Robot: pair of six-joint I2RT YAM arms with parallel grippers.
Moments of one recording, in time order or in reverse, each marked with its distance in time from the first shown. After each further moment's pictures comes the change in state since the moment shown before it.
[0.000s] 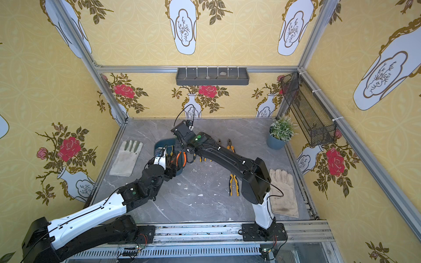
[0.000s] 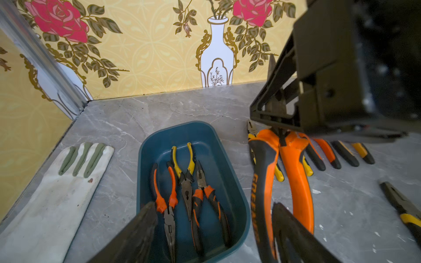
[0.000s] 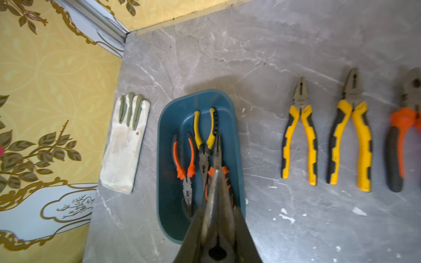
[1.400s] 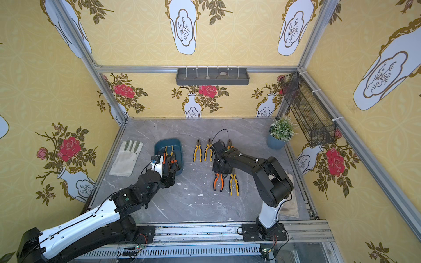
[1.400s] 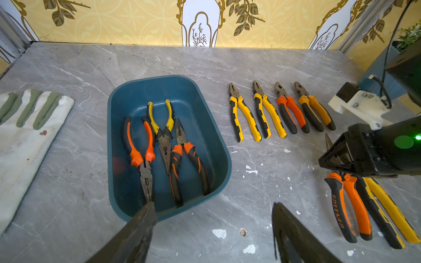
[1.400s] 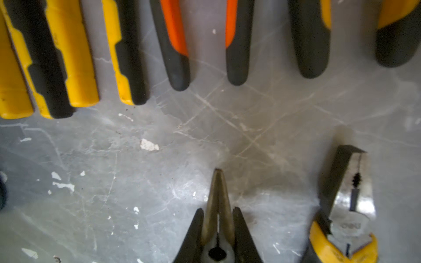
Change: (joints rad) left arm 0.002 -0.100 -0.078 -0.156 0.139 -0.182; right arm -0.309 -0.179 -0.767 0.127 -0.224 -0.096
